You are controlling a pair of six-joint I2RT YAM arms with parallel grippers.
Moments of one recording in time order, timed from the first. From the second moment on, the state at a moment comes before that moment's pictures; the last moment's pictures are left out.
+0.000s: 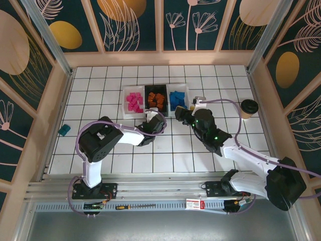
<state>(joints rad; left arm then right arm) -0.84 1.94 0.89 0.28 -0.47 -0.68 0.70 1.11 0.60 0.19 0.28 0.52</state>
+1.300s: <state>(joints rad) -0.59 1.98 1.34 -0.04 -0.17 -0.66 0.69 1.08 0.54 0.13 0.30 0.57</state>
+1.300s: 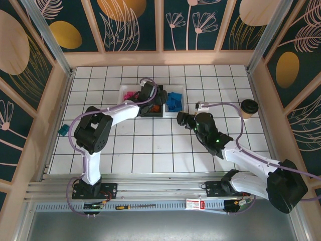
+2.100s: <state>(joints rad) -0.44 1.13 0.65 0.25 -0.68 -0.33 0.58 1.01 0.48 0.18 0.49 0.47</state>
